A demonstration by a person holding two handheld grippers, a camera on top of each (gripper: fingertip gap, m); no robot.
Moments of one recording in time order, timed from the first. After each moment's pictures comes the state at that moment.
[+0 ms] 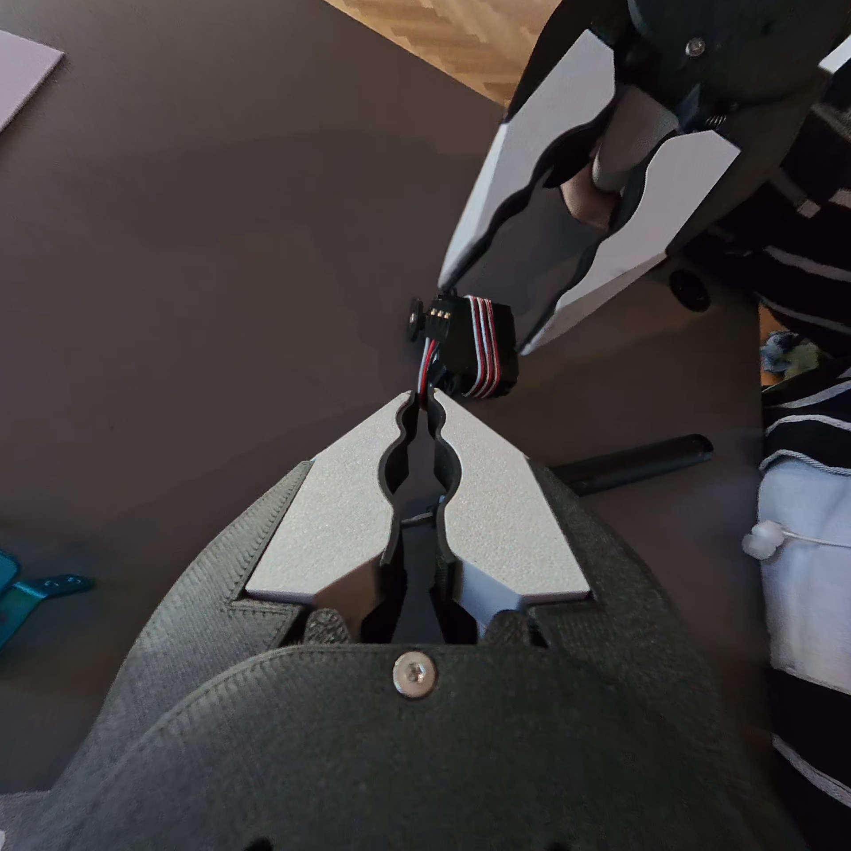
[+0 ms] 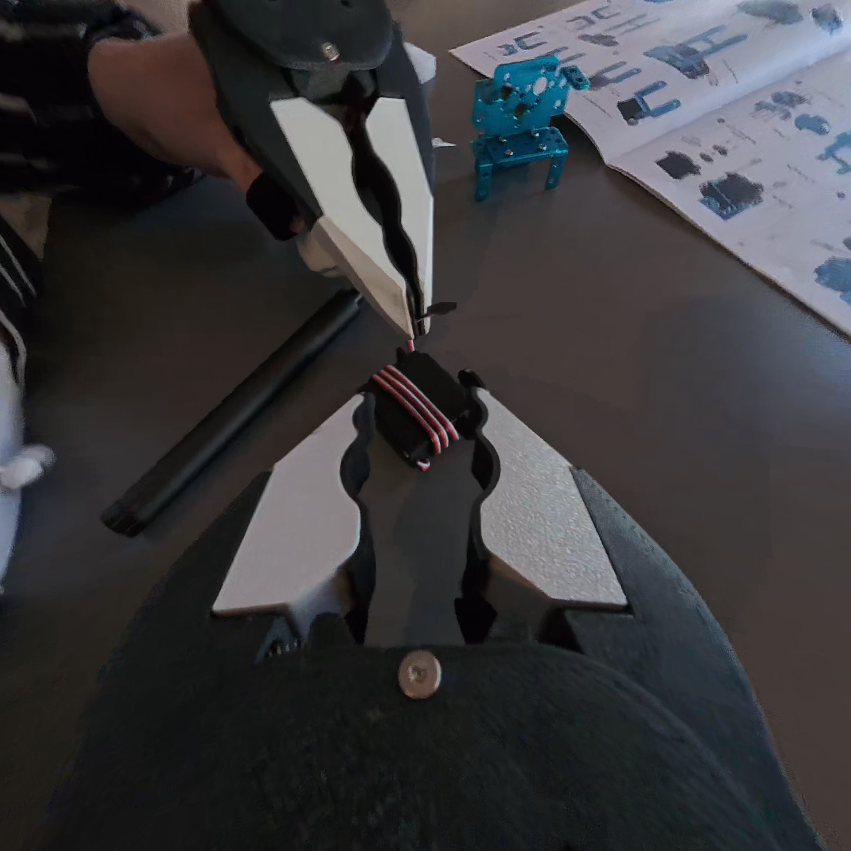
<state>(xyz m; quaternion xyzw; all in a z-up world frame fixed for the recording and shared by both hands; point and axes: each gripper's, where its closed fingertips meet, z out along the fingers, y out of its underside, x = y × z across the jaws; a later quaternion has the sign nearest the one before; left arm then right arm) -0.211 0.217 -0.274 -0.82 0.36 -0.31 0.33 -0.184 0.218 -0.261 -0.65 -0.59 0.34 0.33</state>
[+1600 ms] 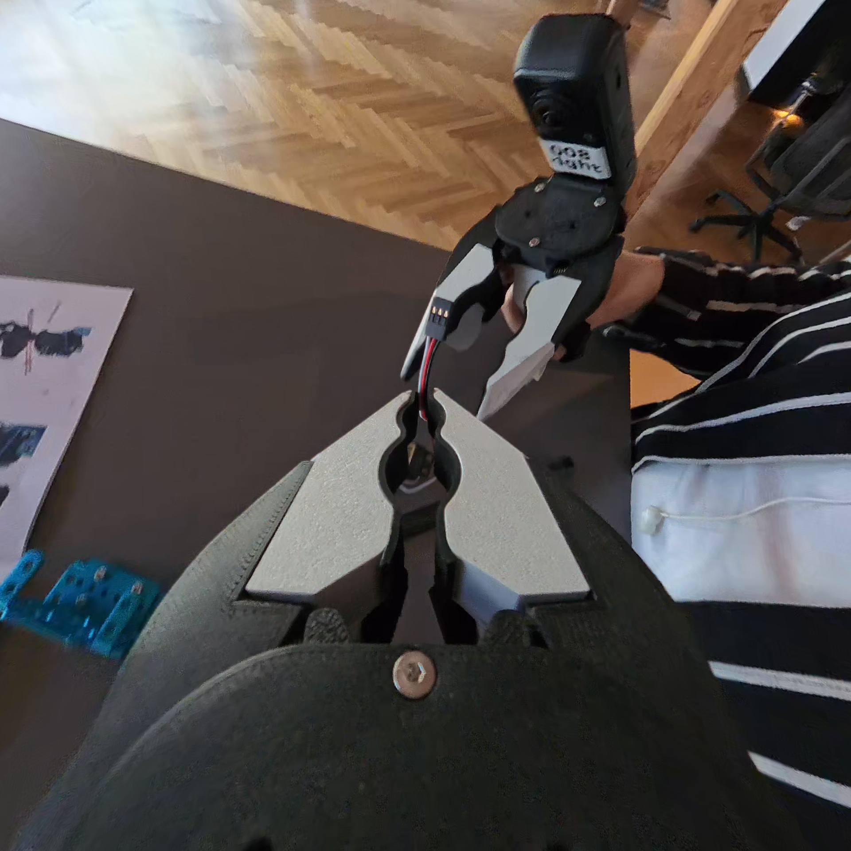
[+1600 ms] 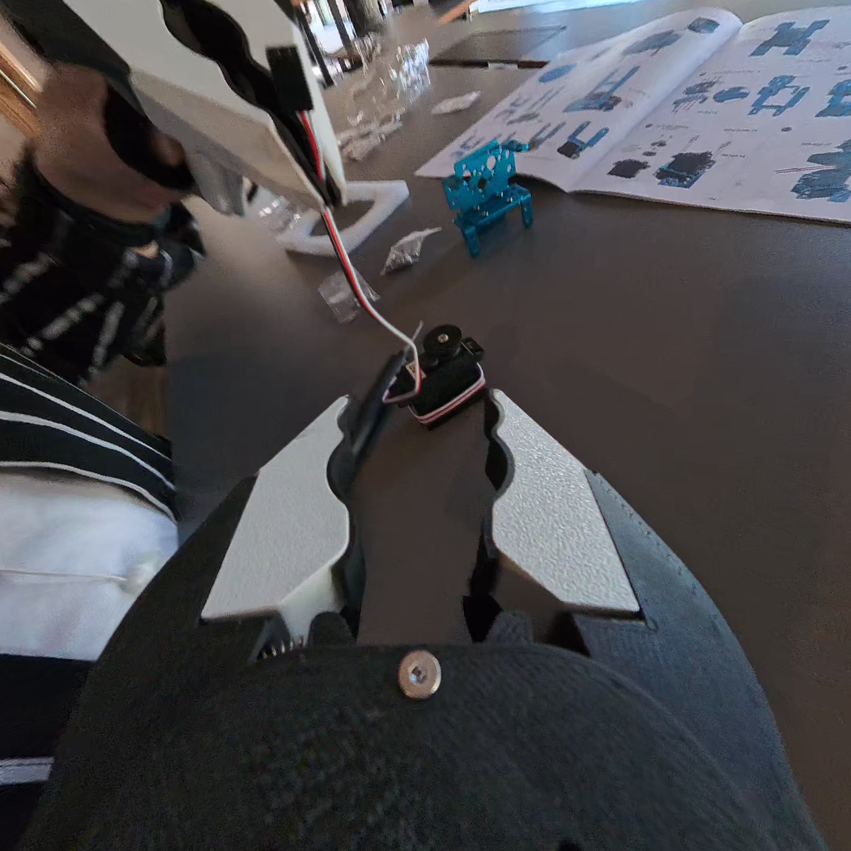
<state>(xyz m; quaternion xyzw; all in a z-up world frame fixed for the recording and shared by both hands) -0.200 0.193 -0.163 -0.77 0.42 -0.31 0.37 -0.175 0.196 -0.231 -0.71 -0.43 0.43 0.35</state>
